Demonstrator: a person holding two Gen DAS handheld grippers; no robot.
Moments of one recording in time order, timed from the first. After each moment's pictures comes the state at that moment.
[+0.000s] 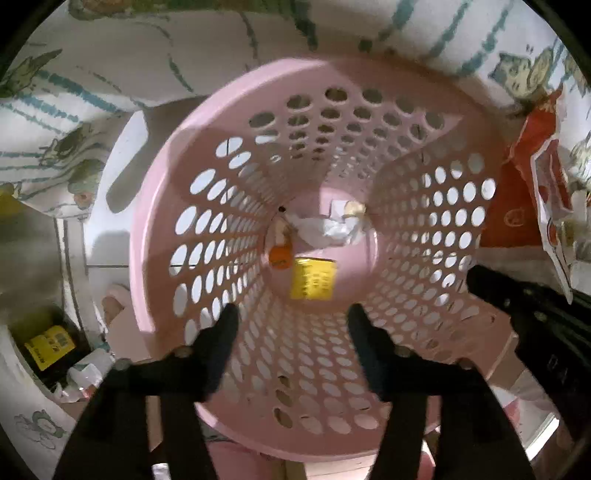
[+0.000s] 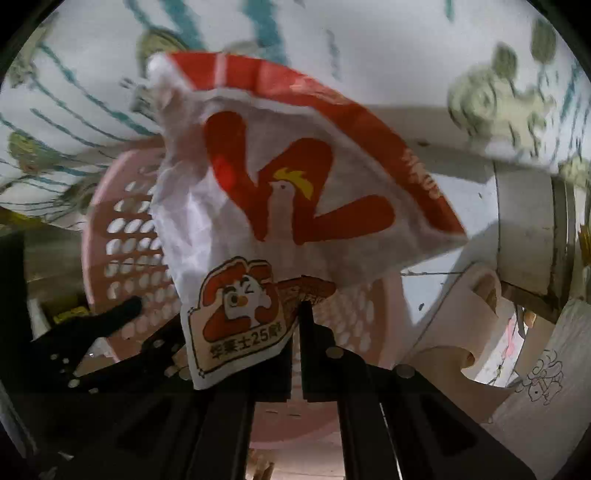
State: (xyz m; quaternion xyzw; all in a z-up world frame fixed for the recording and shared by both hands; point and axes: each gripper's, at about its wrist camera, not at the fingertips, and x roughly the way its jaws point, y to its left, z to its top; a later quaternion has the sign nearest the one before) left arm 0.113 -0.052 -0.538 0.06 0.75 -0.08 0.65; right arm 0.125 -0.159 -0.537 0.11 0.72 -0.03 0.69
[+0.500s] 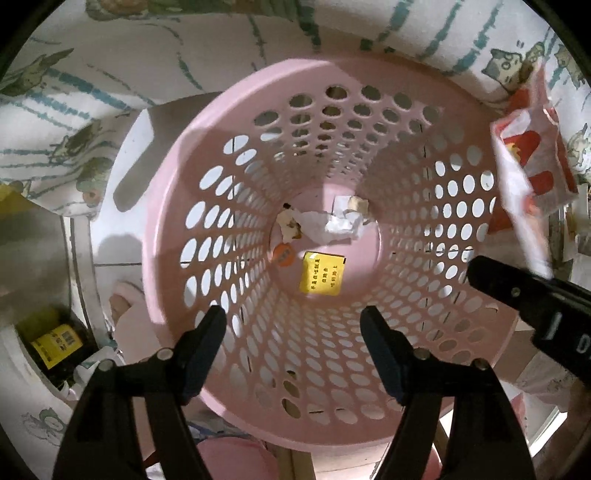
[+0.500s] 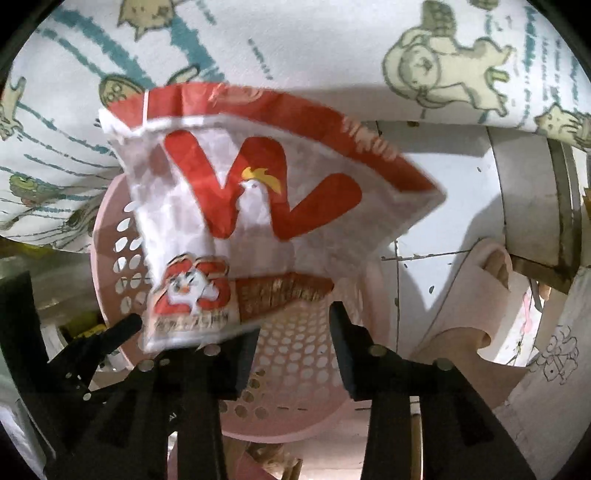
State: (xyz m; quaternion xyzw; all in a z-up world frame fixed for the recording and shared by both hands) left arm 0.108 -0.048 -0.527 0.06 0.75 -0.07 0.65; right arm 0.120 -0.177 -0.535 0.18 0.72 -0.04 0.67
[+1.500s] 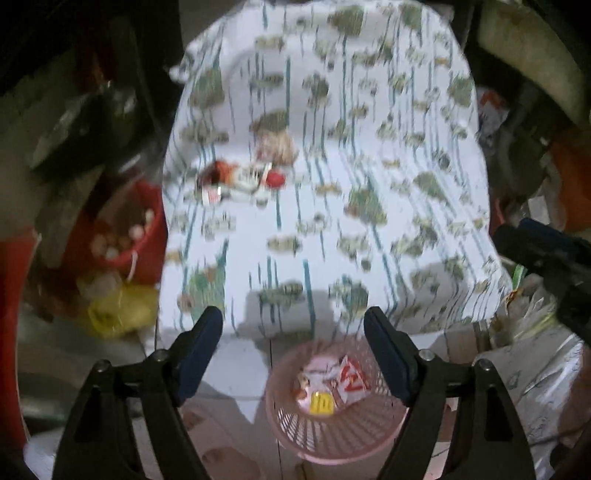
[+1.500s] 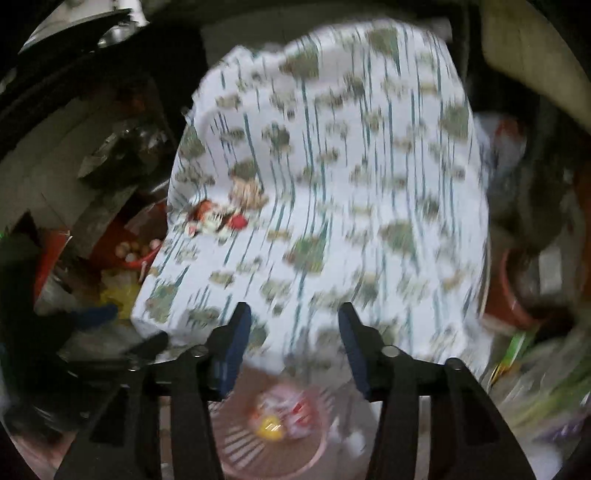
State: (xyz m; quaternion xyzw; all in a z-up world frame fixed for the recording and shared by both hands) left arm 0.157 -0.030 -0.246 0.06 0.51 -0.10 0.85; right arm 0.126 -0.166 -0.229 0.02 0.41 0.00 0.91
